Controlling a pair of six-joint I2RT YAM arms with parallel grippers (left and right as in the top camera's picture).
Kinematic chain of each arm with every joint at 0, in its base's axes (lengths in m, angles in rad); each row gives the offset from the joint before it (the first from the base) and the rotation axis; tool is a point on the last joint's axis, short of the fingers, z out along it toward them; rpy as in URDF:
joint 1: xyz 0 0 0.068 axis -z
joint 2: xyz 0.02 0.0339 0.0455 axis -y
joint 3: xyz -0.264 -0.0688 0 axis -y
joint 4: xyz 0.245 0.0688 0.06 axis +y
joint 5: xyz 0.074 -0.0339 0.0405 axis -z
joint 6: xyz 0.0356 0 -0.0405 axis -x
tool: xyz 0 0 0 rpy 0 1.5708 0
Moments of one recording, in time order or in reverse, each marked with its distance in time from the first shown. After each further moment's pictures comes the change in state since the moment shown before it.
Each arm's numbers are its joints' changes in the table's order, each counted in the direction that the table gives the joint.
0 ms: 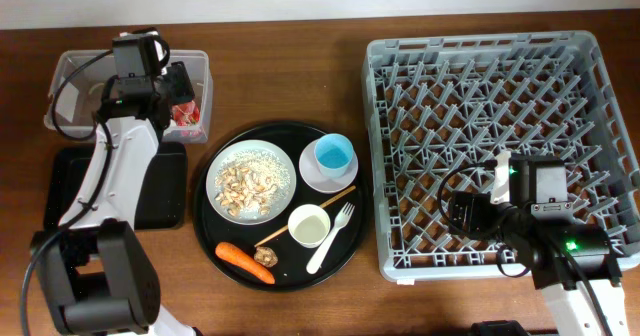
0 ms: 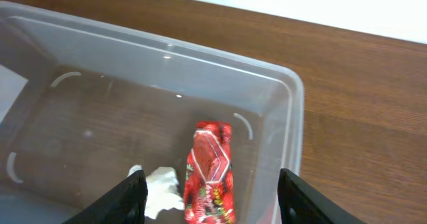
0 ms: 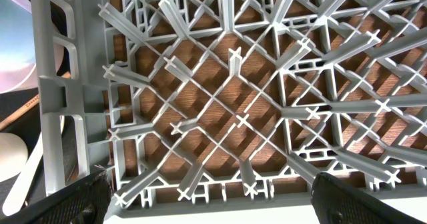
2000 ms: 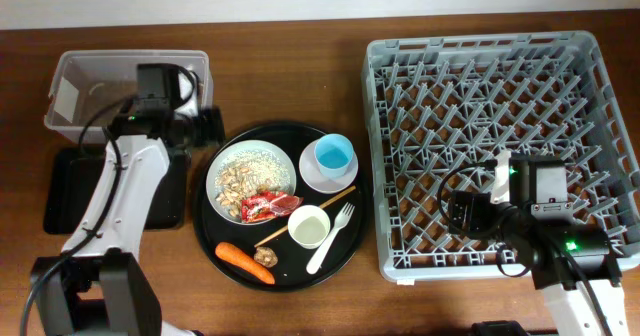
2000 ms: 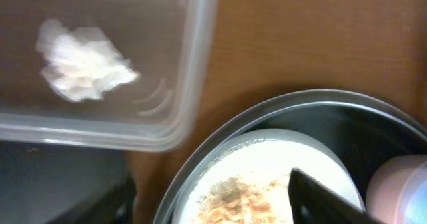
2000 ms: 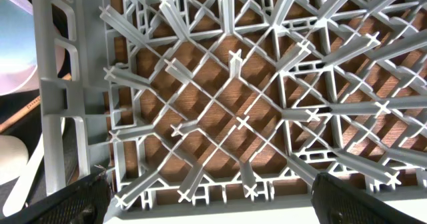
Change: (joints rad) left arm 0.069 0.117 -0.108 0.368 0.217 0.000; right arm 0.000 -0.001 -0.001 -0.008 0.000 0.000
